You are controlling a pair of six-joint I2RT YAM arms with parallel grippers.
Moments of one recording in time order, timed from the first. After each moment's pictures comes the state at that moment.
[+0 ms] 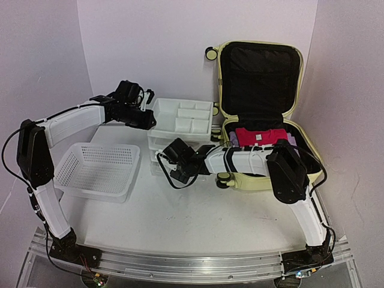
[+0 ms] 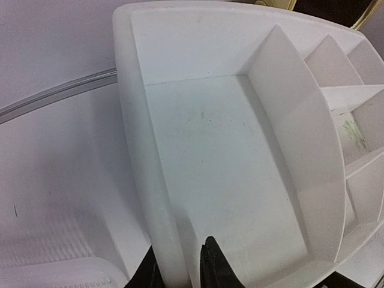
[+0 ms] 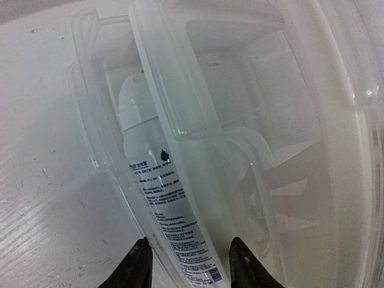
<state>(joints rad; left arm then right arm) -0.52 1.79 1.61 -0.51 0.06 -0.18 0.99 2.33 1.83 -0.39 0.46 -0.36</state>
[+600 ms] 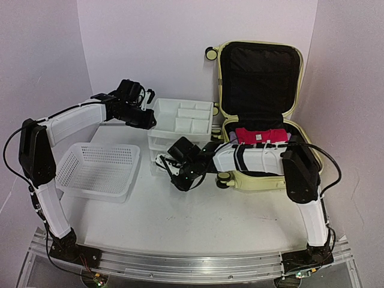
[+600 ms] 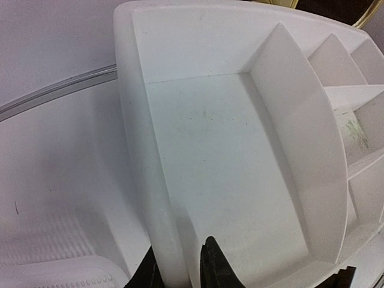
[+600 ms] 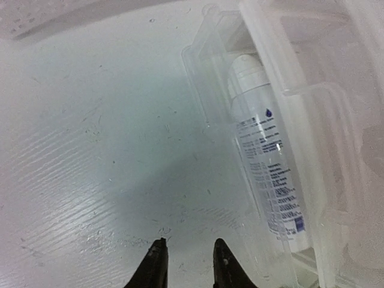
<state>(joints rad) -0.52 1.81 1.66 -0.56 0.05 -0.18 1.01 2.16 1.69 -0.50 0.14 -0.22</state>
